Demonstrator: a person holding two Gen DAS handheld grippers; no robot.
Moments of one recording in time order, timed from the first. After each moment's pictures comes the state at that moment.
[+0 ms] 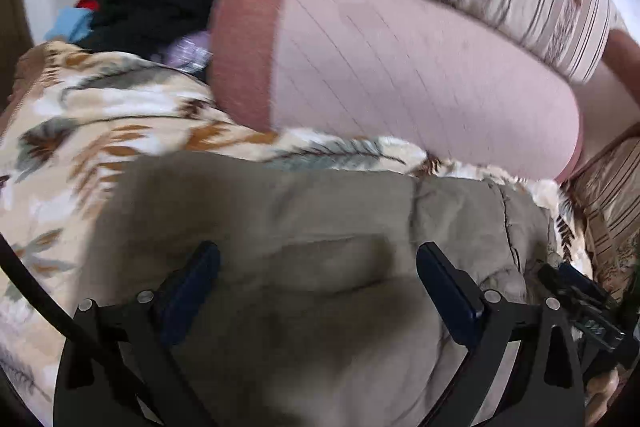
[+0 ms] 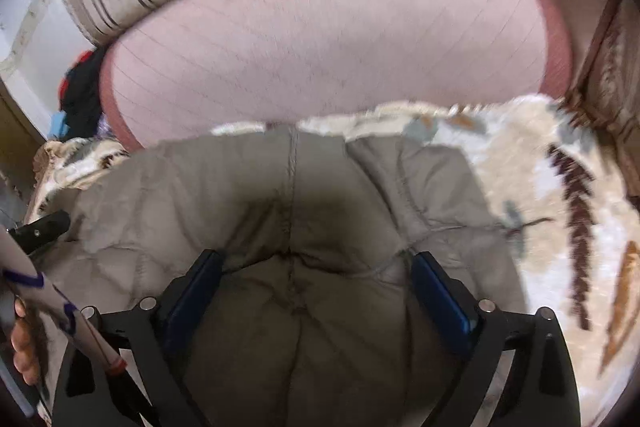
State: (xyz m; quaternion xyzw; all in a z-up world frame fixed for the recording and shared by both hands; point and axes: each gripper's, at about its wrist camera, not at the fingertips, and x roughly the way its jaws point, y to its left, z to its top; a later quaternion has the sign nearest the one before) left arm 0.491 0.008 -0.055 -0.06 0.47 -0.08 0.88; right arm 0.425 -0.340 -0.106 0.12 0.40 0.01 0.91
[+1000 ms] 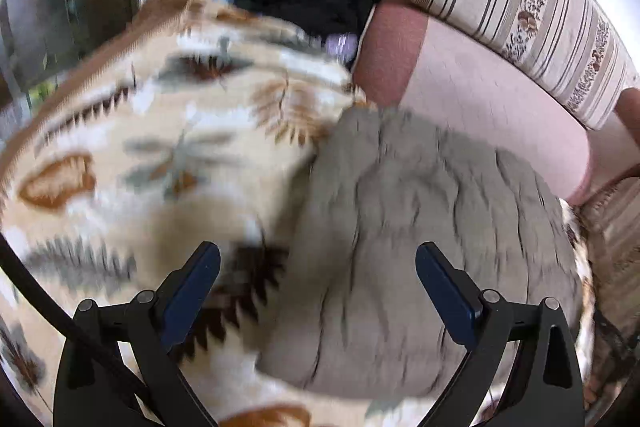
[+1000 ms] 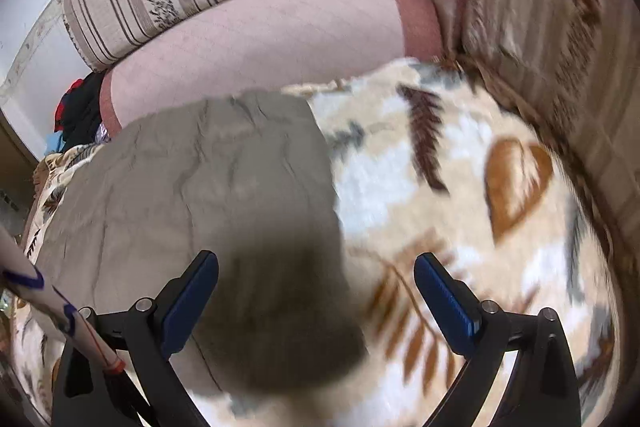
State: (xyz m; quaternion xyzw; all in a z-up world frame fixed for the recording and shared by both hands) left arm 0.342 0.161 -0.045 -0.14 0.46 0.00 0.88; right arm 0.242 -0.418 -0.113 0.17 0.41 -0.07 0.89
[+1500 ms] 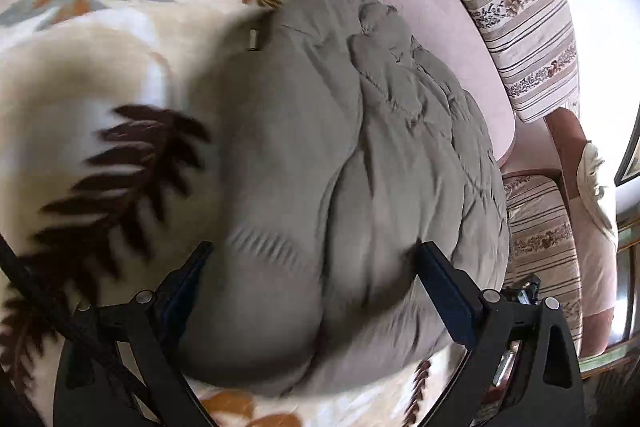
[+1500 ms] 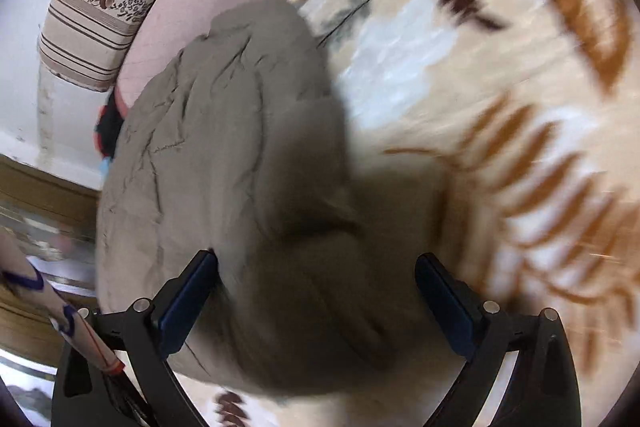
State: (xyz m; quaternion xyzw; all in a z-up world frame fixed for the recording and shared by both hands) left arm 0.368 0.158 -0.146 -0.30 0.53 -0.18 0.77; right arm 0.292 -0.426 -0.204 0.39 0.46 0.10 0.79
